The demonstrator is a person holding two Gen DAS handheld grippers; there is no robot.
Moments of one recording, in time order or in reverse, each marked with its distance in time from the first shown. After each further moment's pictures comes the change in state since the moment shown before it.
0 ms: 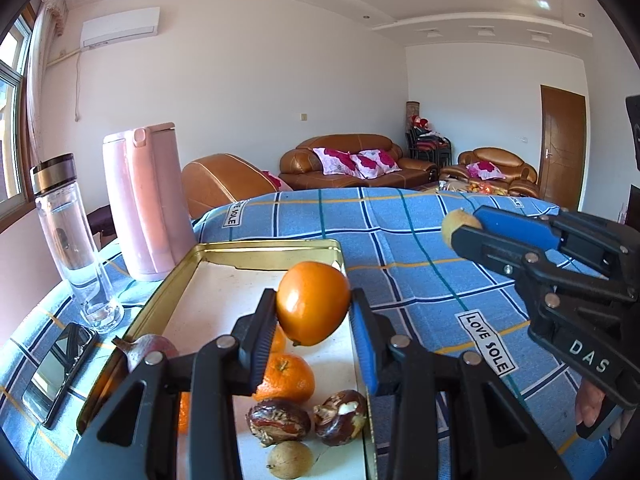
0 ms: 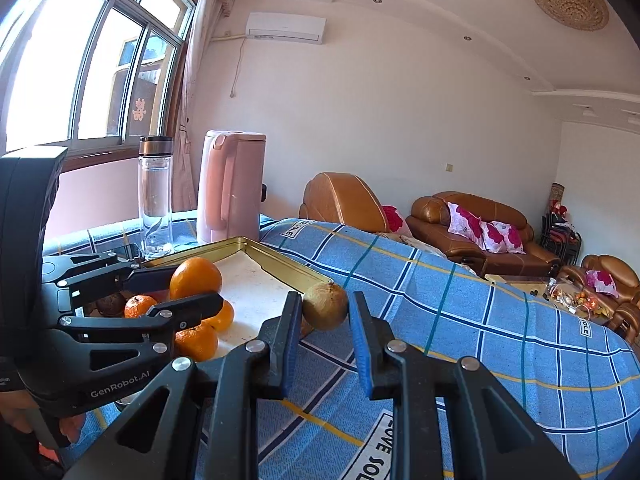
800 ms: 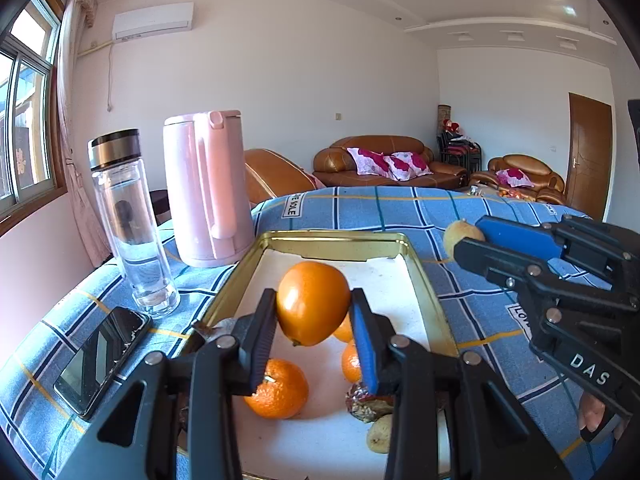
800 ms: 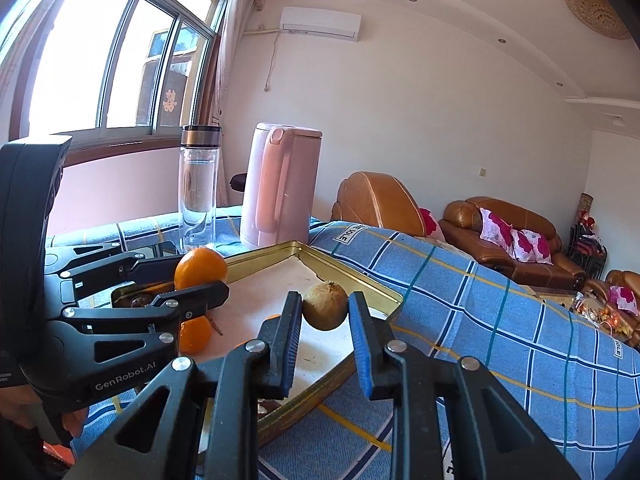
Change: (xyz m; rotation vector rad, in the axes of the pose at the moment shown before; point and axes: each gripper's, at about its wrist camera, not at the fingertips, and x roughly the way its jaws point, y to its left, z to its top) left arm -0.015 0.055 -0.013 -0.049 0.005 0.105; right arm 0.023 0.053 0.012 -0.049 0.011 0.104
